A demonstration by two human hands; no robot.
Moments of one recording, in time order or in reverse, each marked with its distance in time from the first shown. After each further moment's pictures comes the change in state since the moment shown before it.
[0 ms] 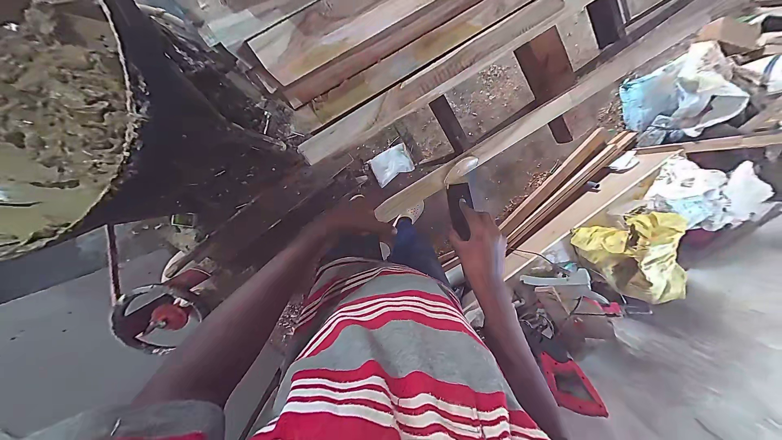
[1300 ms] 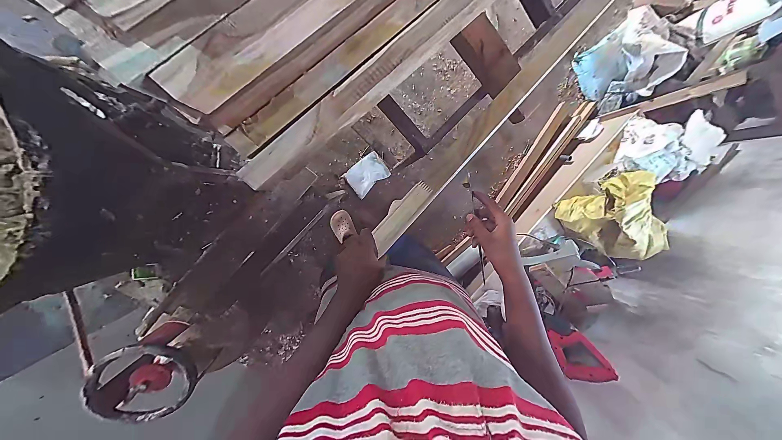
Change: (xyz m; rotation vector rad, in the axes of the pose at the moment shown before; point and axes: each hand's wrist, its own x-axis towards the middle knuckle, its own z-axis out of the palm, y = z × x) left_hand -0.012 0.046 0.116 0.354 0.509 -0.233; right_hand 0.003 0.086 -0.023 0.673 0.023 0.117
